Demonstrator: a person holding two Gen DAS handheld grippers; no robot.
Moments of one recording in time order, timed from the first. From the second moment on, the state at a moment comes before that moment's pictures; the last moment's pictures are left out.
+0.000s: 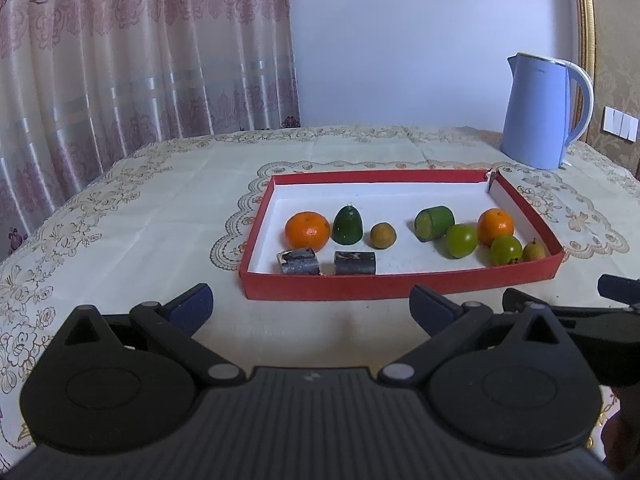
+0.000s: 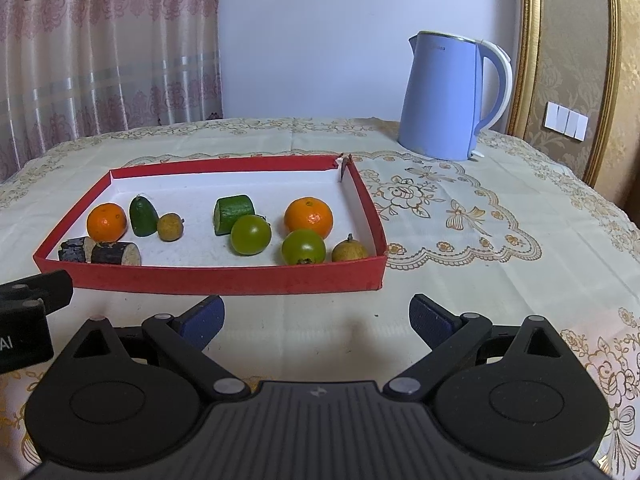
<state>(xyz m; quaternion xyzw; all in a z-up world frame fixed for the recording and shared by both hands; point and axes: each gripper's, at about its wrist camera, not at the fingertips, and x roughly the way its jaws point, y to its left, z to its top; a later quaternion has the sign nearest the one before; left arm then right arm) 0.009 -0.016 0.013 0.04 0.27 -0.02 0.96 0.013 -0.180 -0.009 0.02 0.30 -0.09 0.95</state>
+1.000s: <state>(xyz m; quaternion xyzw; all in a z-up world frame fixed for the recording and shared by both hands) 0.015 -0.015 0.007 0.03 0.27 -0.04 0.96 0.017 -0.180 -0.012 0.01 0.30 -0.09 0.95</state>
